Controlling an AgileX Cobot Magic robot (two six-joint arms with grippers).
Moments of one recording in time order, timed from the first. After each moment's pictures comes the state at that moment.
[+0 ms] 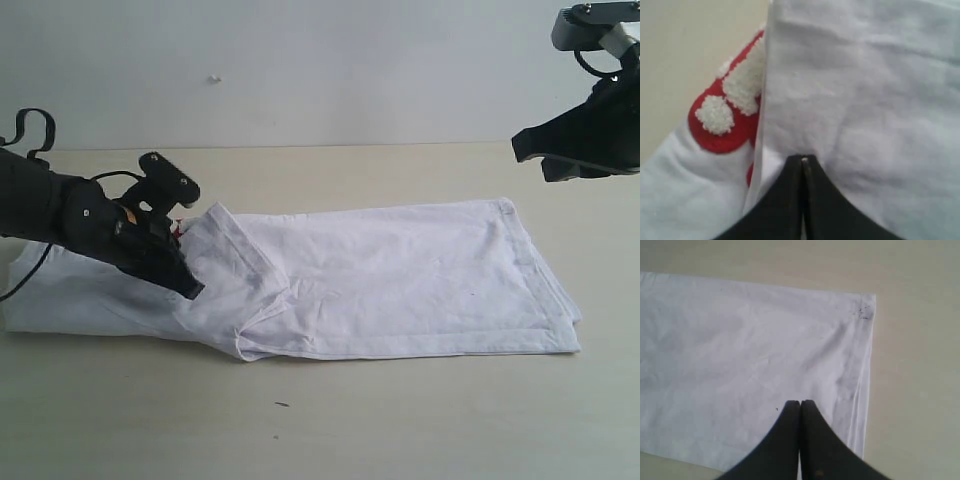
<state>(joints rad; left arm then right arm) -0.34 2.07 -1.08 -0.06 0.08 0.48 -0.03 1.49 -1.04 0.22 0.60 -0.24</state>
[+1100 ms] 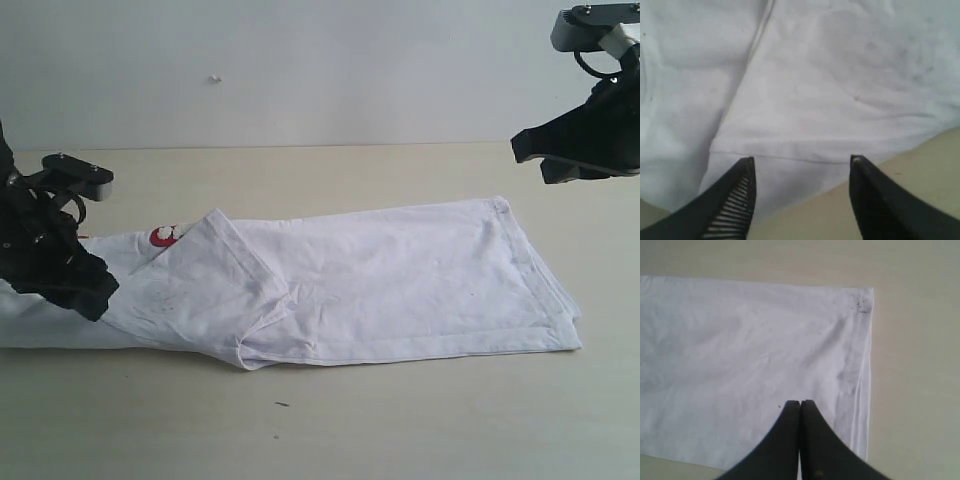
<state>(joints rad) -0.20 1.82 -1.08 -0.08 0.75 0.37 -0.03 1.49 -1.04 0.23 0.61 -0.24</state>
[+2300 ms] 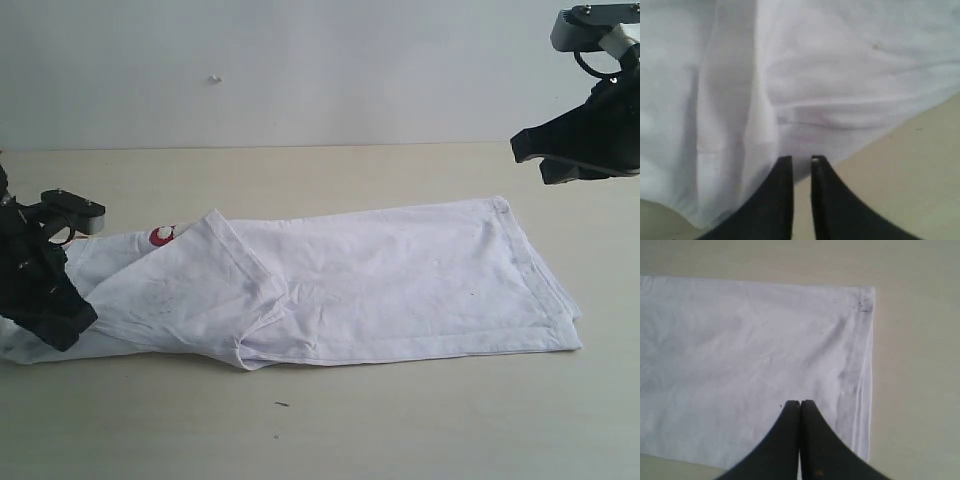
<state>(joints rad) -0.14 1.90 -1.08 -0.12 0.83 0.51 -0.03 1.49 -1.04 0.23 0.61 -0.24</state>
